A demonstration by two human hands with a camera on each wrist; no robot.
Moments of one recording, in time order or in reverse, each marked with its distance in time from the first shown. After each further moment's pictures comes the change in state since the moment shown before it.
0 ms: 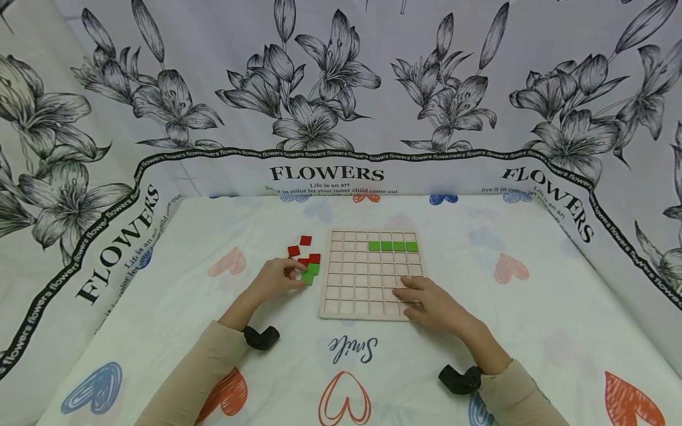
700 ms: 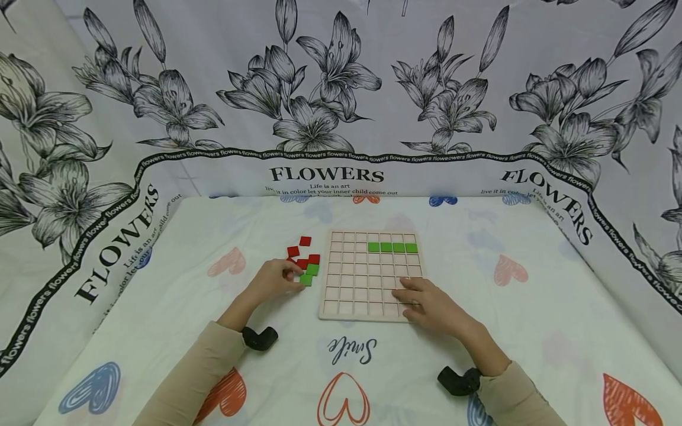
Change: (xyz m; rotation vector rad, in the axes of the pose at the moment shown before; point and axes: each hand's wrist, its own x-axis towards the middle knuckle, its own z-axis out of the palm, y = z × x) left_hand -0.003 -0.002 0.000 0.036 0.017 0.013; right_hand 0.000 0.000 0.001 0.002 0.005 0.003
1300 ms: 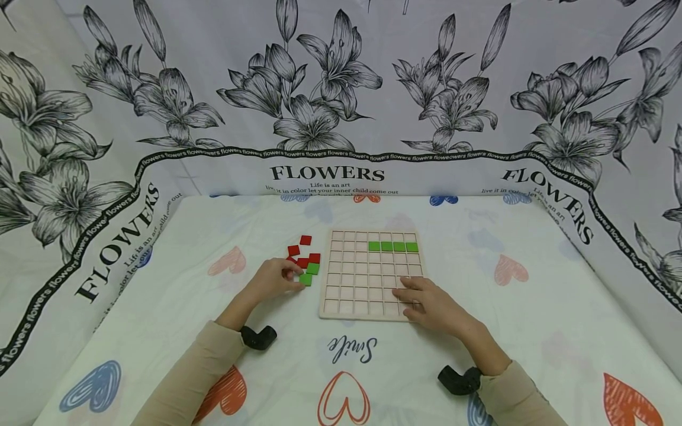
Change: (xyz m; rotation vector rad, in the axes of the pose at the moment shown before) left_hand -0.003 0.001 -0.002 0.020 0.004 0.011; right_hand 0.001 -0.002 -0.002 0.007 -0.015 0.007
